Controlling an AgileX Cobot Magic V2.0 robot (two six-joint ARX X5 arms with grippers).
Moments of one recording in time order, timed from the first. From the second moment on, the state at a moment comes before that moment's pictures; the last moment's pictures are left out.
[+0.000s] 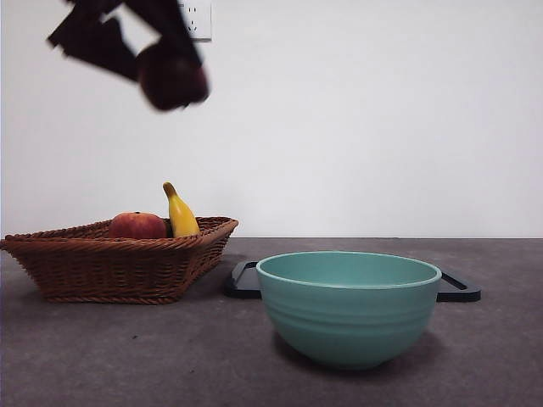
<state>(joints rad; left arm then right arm) -0.48 1.30 1.22 -0.61 0.32 0.02 0.09 0.68 0.87 -0.81 -0.60 0.03</state>
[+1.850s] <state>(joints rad) -0.89 1.79 1.22 -0.48 0.26 0.15 0.09 0.68 0.87 -0.82 -0.57 0.03</state>
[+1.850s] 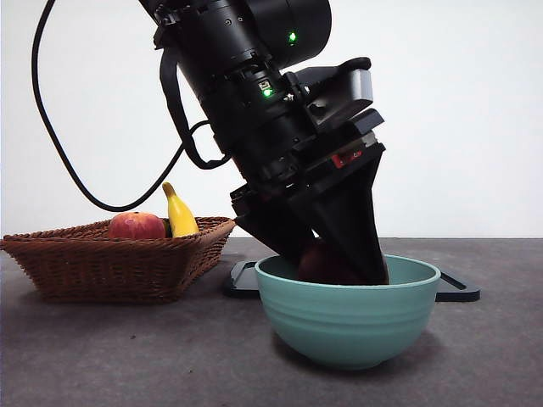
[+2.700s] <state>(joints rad) -0.89 1.79 1.22 -0.48 0.25 0.14 0.09 0.68 0.87 -0.85 -0.57 0.03</state>
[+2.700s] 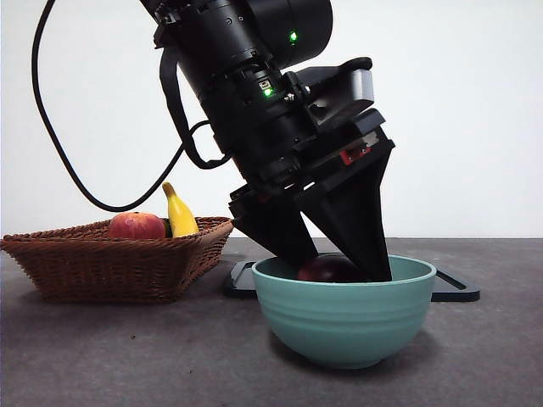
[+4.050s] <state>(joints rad) -0.40 1.02 1.16 -0.84 0.50 0.07 0.09 0.74 0.87 -0.85 -0.60 0.03</state>
